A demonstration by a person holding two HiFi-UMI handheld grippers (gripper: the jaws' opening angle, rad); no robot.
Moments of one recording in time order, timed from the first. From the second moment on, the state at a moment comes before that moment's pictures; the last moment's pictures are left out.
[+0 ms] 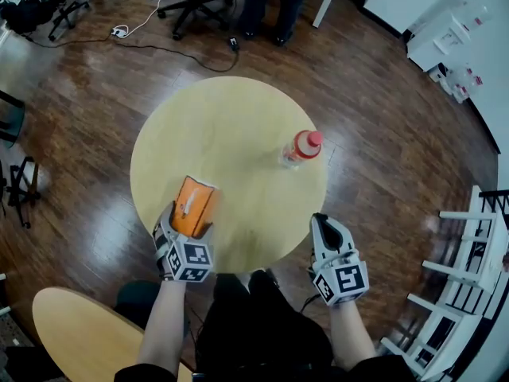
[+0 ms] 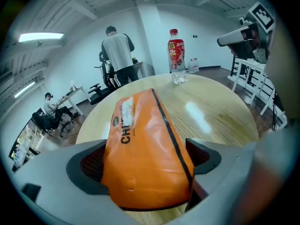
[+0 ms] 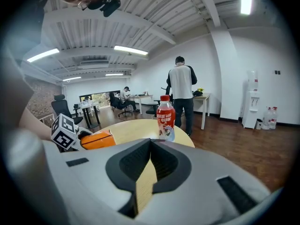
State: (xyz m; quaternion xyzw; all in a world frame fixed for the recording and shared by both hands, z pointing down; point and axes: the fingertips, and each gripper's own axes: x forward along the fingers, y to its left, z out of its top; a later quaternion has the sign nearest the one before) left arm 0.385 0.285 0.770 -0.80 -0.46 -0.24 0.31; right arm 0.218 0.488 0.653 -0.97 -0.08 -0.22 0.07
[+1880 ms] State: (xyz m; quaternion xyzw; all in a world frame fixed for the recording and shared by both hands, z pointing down) left arm 0.398 0.162 0.491 -0.92 -0.37 0.02 -0.09; right arm 0.233 0.475 0.482 -1.00 -0.05 0.02 0.07
